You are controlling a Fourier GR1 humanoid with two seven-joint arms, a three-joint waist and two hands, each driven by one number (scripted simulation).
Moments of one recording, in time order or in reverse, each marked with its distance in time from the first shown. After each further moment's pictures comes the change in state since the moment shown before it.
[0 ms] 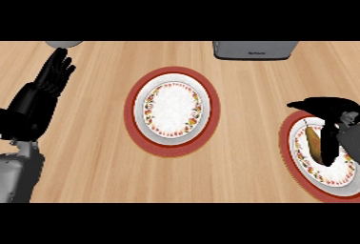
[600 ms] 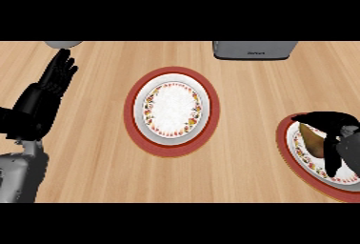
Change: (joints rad) left arm -0.005 -0.036 0.017 0.013 -0.040 -0.017 -0.010; right arm 0.064 0.042 -0.026 0.159 0.199 -0.054 -0.194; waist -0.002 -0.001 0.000
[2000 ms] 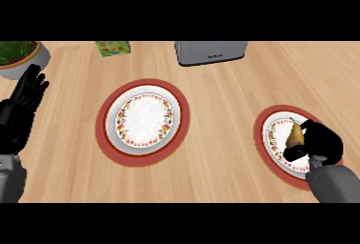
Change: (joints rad) left arm 0.110 0.031 0.105 0.006 -0.031 0.034 0.019; right arm 0.258 0.304 -0.246 -0.182 0.224 -0.760 0.635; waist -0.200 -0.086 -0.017
